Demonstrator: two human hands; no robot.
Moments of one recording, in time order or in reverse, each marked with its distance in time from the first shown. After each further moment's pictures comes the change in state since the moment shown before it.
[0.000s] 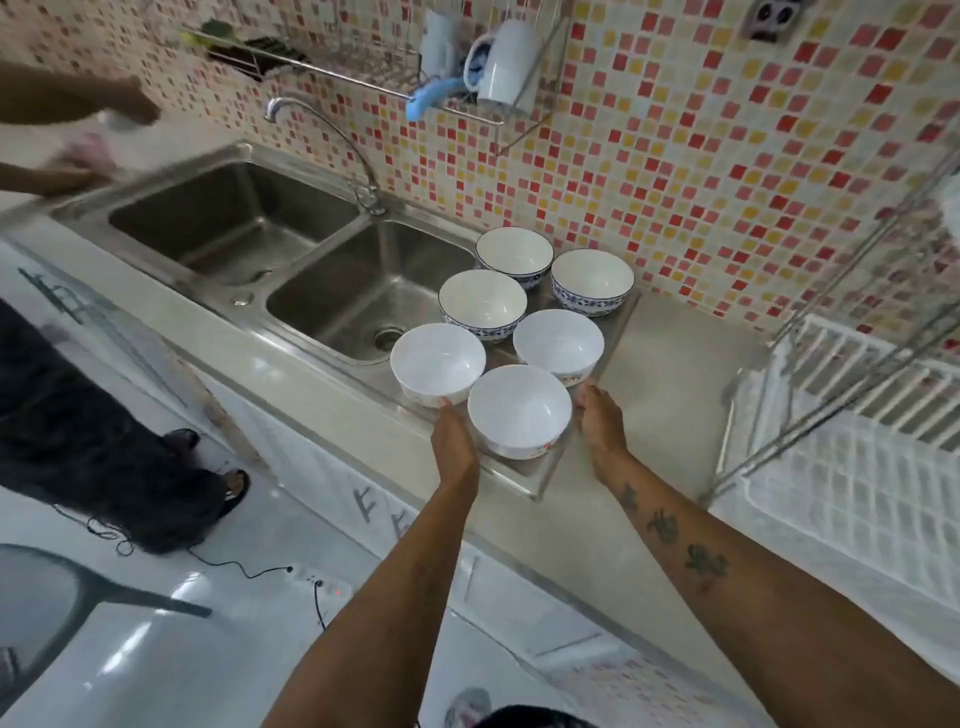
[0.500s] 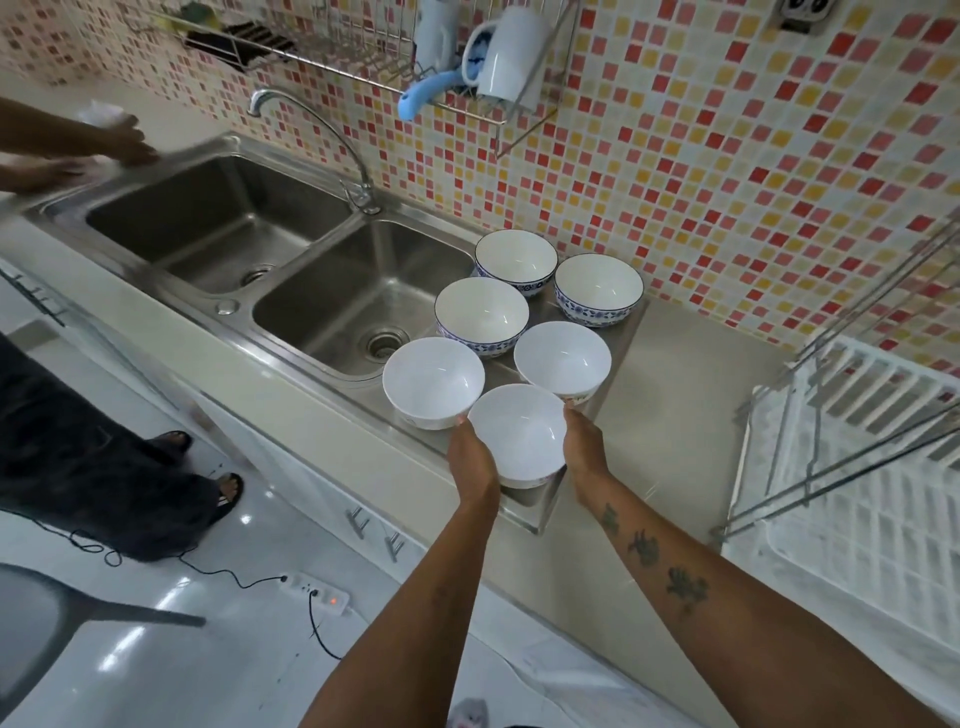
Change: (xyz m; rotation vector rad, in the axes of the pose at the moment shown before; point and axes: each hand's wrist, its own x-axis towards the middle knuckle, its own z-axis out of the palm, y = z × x) left_hand 0.005 0.001 0.033 -0.037 0.009 0.010; right_hand 0.017 0.004 0.026 0.083 -0.025 0.125
